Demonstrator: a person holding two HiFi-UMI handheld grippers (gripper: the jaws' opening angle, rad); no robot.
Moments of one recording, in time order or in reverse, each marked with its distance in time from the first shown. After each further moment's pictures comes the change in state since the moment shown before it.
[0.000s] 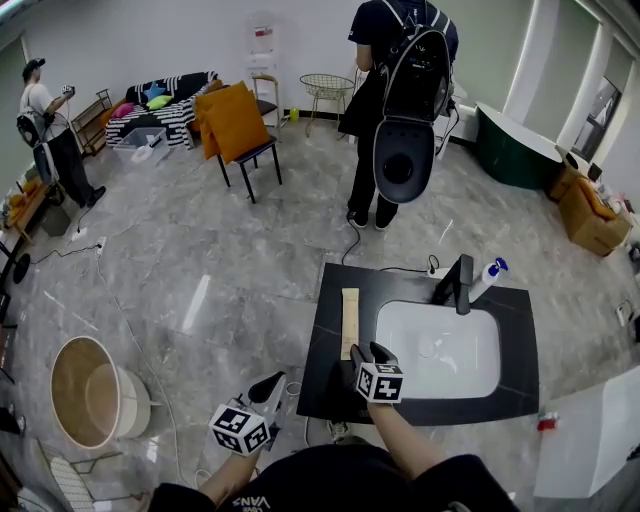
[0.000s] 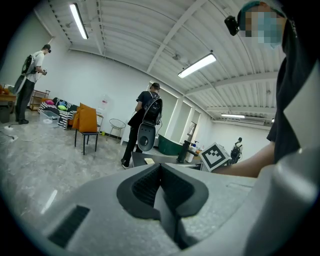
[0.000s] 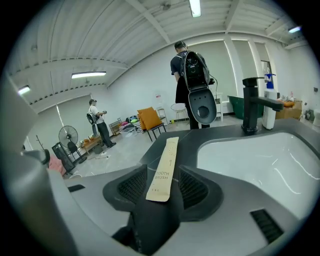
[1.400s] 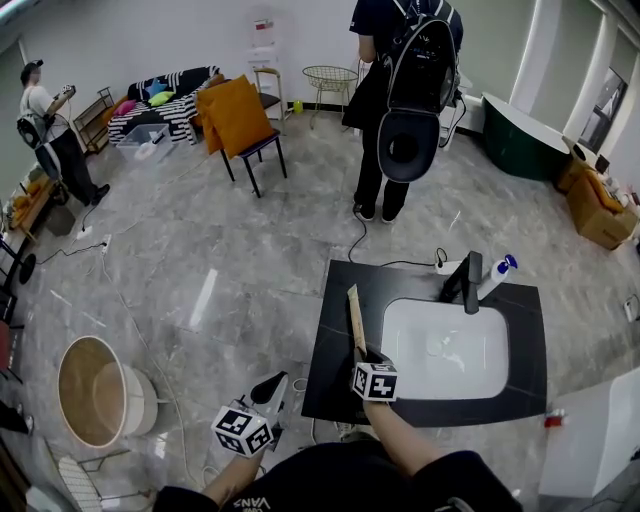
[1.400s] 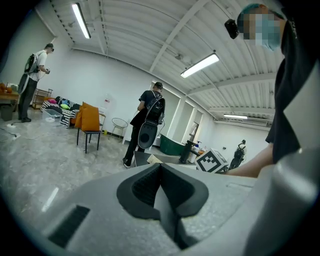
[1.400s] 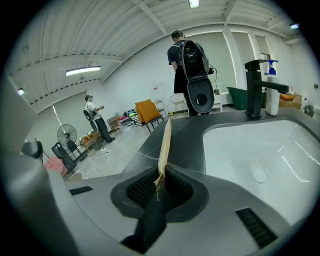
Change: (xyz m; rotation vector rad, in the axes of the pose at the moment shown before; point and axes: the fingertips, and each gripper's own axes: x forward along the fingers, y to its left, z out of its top) left arm 0.006 0.009 0.000 -0.019 0.000 0.020; right arm 0.028 0.003 -0.028 0.031 0.091 -0.011
